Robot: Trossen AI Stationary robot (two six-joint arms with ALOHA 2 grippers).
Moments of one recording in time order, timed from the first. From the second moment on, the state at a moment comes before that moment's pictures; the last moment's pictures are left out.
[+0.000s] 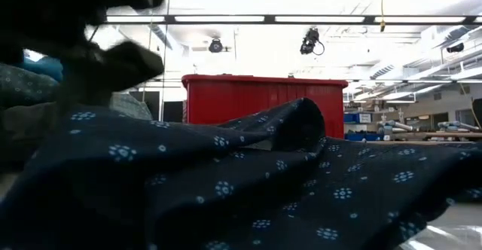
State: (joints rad) left arm -0.62 1.92 1.25 -0.59 -0.11 -0.30; right arm 0.99 1.85 1.26 -0.96 0.03 1.32
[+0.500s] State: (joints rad) left arm -0.60 1.92 1.26 -0.57 -0.03 -0.35; right arm 0.98 1.88 1.26 -0.89 -0.14 1.39
